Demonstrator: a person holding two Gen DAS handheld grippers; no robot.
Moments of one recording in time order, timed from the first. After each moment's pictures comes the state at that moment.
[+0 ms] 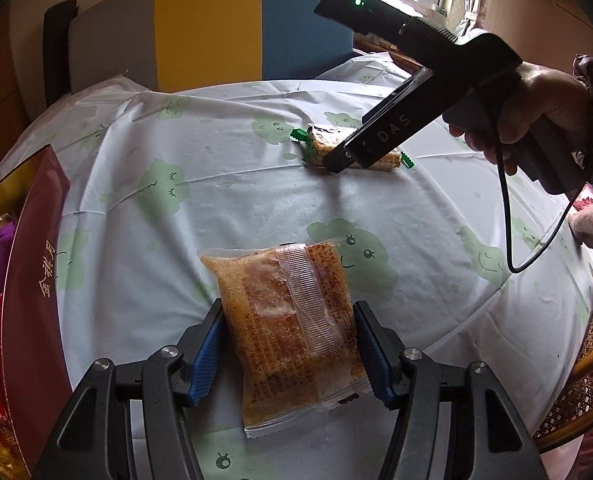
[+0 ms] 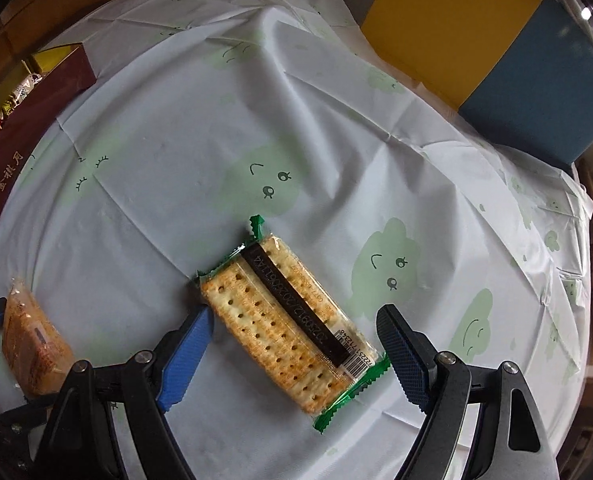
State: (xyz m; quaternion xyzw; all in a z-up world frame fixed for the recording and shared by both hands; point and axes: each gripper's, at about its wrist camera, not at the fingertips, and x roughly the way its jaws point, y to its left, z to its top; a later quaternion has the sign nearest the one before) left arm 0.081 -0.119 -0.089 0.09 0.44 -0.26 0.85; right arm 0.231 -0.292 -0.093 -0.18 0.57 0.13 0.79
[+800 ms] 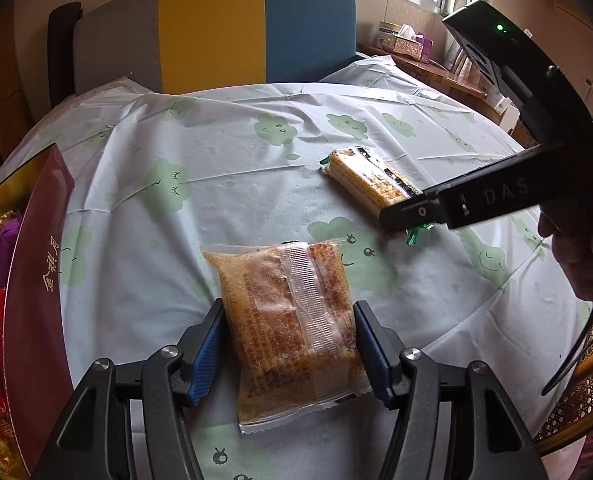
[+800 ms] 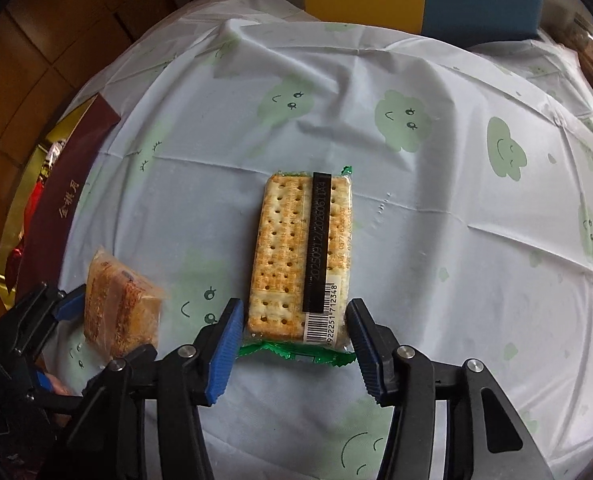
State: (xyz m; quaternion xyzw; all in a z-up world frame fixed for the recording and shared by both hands) left arm 0.074 -0.121 -0.089 0.09 0.44 -0.25 0.86; right arm 0.138 -0.342 -0.092 0.05 0.56 0.11 0.82
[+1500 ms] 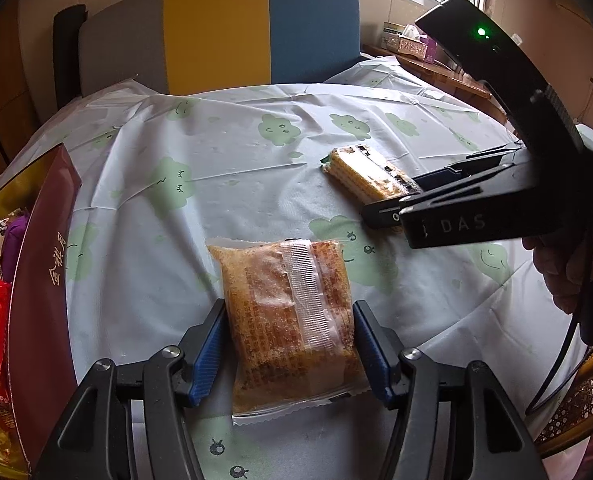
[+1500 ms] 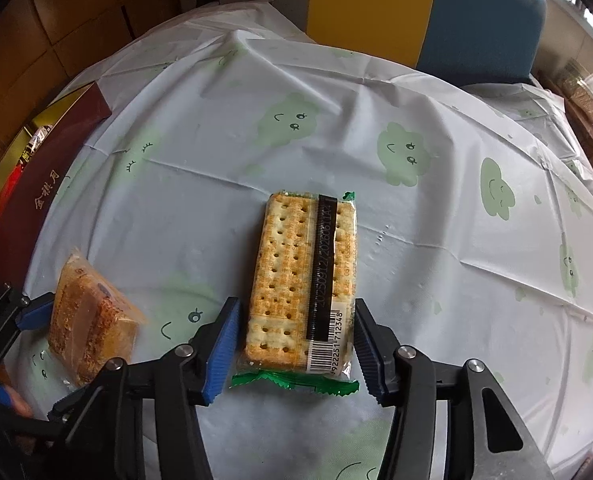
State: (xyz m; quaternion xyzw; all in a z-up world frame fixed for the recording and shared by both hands) left arm 0.067 -0.122 -0.088 0.10 0.43 -0.24 0.86; right arm 0.138 -0.296 -0.099 -0.06 0.52 0.08 0.85
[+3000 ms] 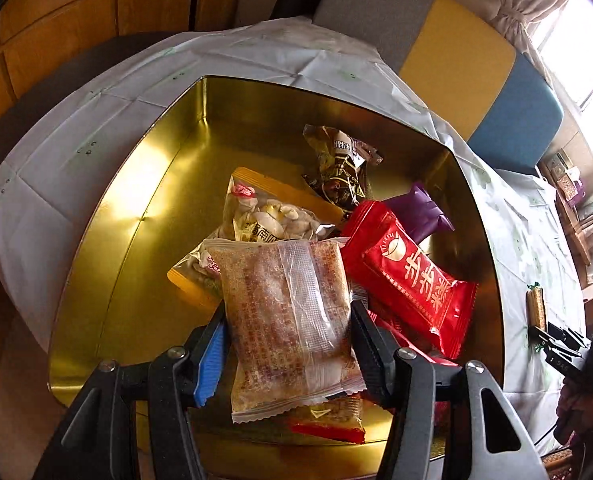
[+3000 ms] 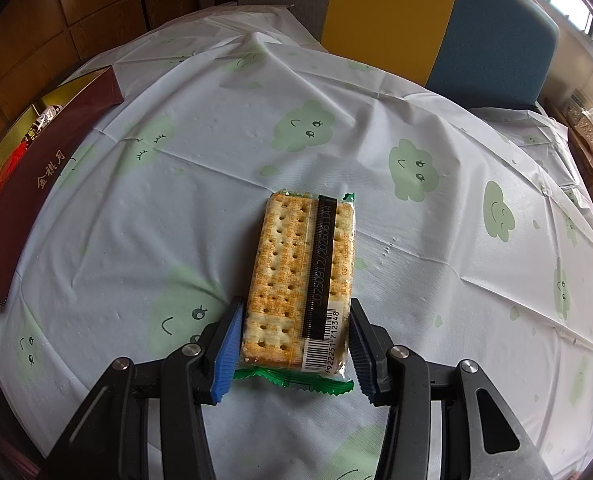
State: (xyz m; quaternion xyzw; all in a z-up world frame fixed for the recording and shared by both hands) left arm 0.117 0.160 -0.060 -0.13 0.51 0.00 0.85; right arm 0.125 -0.297 -0.098 -0.08 0.51 0.09 0.85
